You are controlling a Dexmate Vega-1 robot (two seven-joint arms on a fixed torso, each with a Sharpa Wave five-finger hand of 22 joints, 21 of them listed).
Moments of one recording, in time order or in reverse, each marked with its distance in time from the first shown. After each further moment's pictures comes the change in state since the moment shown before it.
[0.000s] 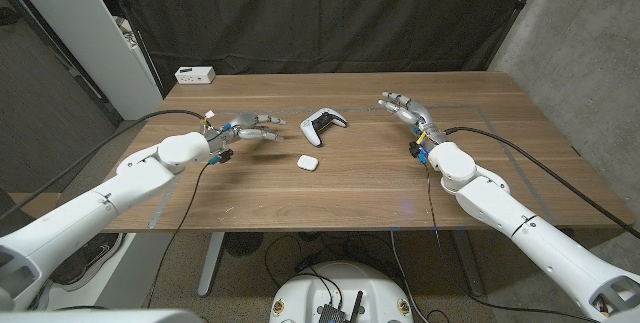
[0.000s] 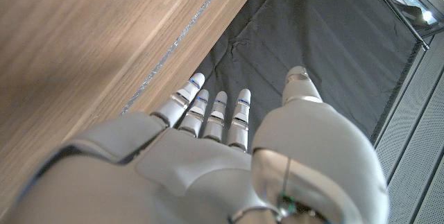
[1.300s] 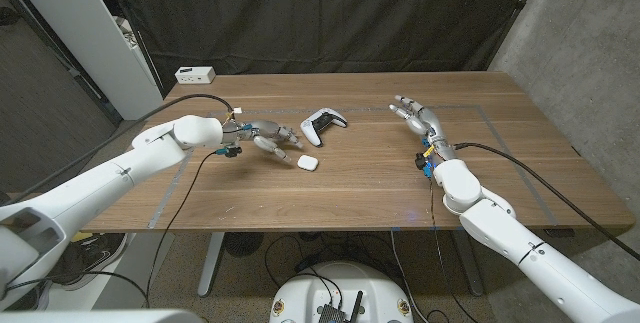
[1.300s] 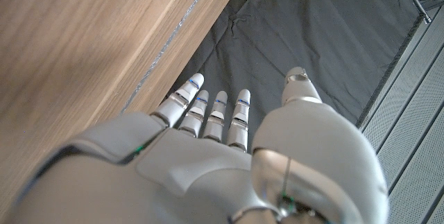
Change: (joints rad) left arm -0.208 -0.024 0.156 0.072 0.200 -0.082 -0.315; left_hand 0.159 0.037 -0.033 -0.011 0.071 0.062 -0.015 0.001 -0.003 -0.094 -0.040 -0.012 -0.032 -0.030 0.009 0.000 -0.005 -0.046 0.021 -0.004 0.003; right arm -0.139 0.017 0.060 -0.054 -0.057 0.093 -0.121; right_hand -0.005 0.005 -0.001 0.008 0.000 -0.006 0.006 -0.005 0.000 0.000 0.000 0.007 0.003 -0.005 0.005 0.000 0.004 -0.011 0.004 0.000 0.000
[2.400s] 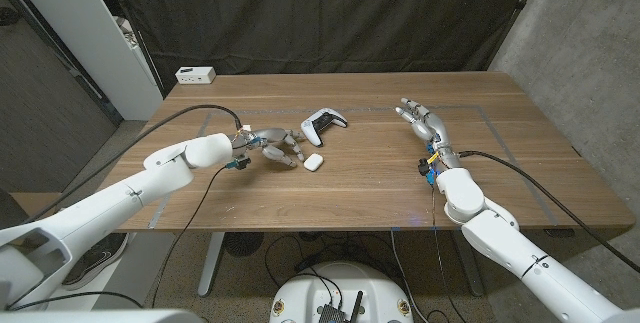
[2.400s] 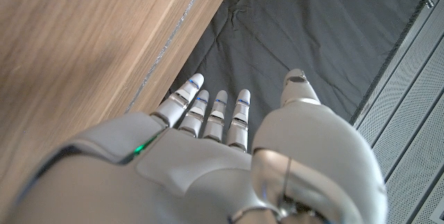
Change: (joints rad) left arm 0.104 -0.035 -0.006 -0.014 0.139 -0.071 0.214; left_hand 0.129 0.082 -0.133 0.056 -0.067 0.243 0.077 0.100 0.103 0.130 -0.033 0.054 -0.046 0.112 -0.068 0.019 -0.003 0.074 -0.011 0.021 -0.003; right arm -0.059 0.019 0.030 -0.010 -0.011 0.046 -0.029; right_hand -0.014 0.014 -0.003 0.011 0.000 0.000 0.000 0.000 0.004 0.004 0.004 0.000 0.005 -0.003 -0.003 0.008 0.004 -0.004 -0.004 0.000 0.000
